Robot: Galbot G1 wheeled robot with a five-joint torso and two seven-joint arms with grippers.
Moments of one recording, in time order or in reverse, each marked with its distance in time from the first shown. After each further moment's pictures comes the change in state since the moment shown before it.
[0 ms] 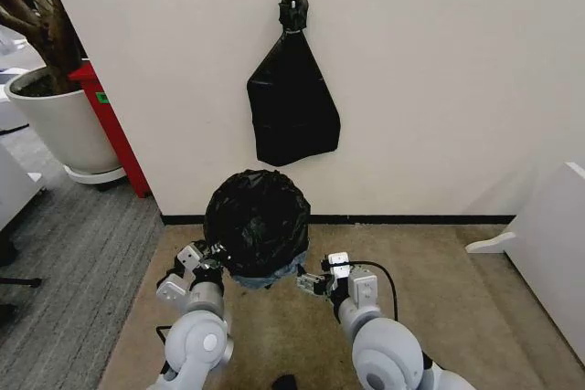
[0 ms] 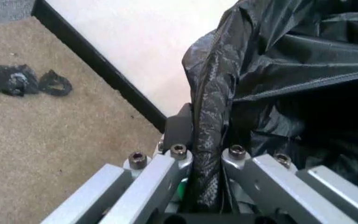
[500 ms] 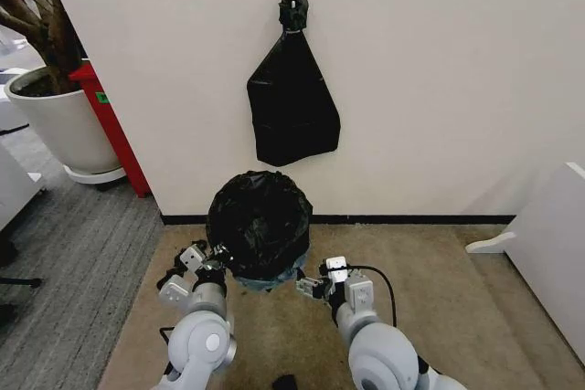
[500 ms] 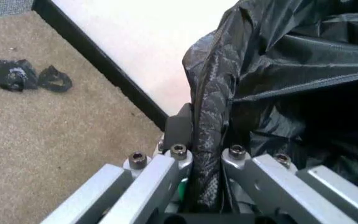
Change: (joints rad) left arm -0.015 -0.015 0.001 0.027 0.001 -0.003 0.001; right arm -0.058 0.000 -0.001 0.070 -0.044 0.009 -0.010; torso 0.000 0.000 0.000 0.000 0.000
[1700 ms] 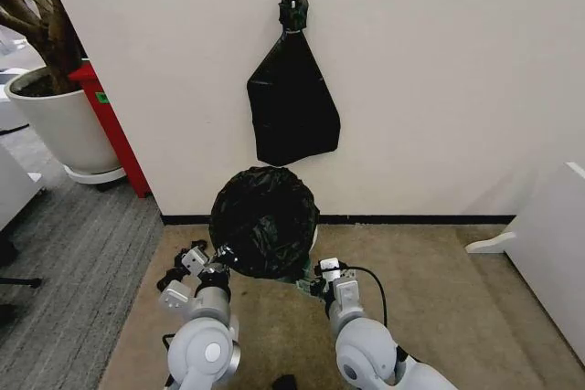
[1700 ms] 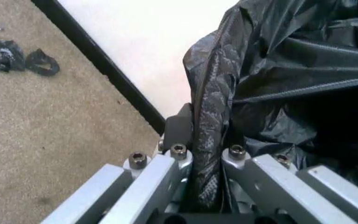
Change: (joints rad) left arm 0.064 -0.032 0.002 -0.094 -0.028 0.011 -0.003; right arm 0.074 0.044 -0.027 -0.250 -0.099 0.075 -0.052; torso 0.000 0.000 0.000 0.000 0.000
